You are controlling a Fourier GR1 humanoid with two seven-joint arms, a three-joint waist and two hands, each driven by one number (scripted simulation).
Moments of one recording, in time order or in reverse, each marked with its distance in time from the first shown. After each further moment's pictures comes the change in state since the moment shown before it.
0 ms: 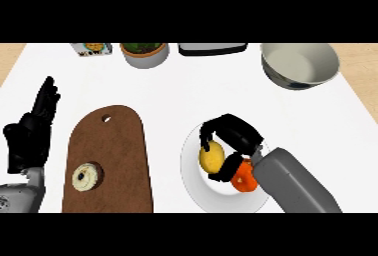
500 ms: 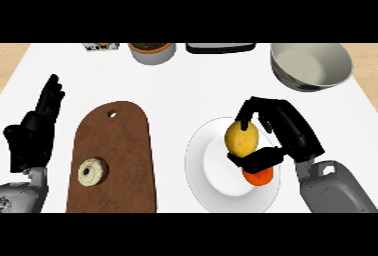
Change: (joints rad) left arm -0.008 -0.011 -0.012 -0.028 -0.001 -0.015 0.007; right arm 0.169 -0.116 -0.206 -0.529 -0.040 -0.092 0.427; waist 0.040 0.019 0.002
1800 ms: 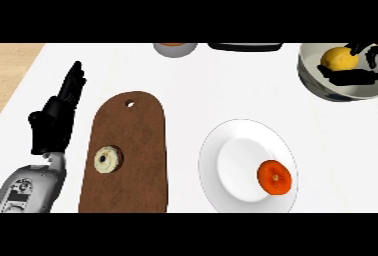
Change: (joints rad) left arm -0.114 -0.067 -0.019 0.049 -0.041 -0.070 -0.006; right arm -0.362 -0.219 -0.529 0.840 0.061 -0.233 -0.439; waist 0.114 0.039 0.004
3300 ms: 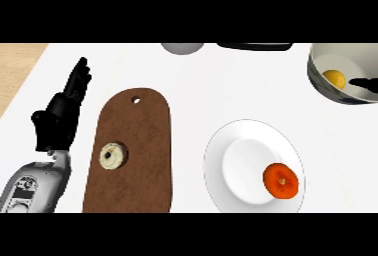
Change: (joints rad) left arm -0.023 -0.025 -0.004 -0.009 -0.010 -0.016 -0.002; right arm -0.208 -0.152 -0.290 0.658 -0.161 0.235 -0.387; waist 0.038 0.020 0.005
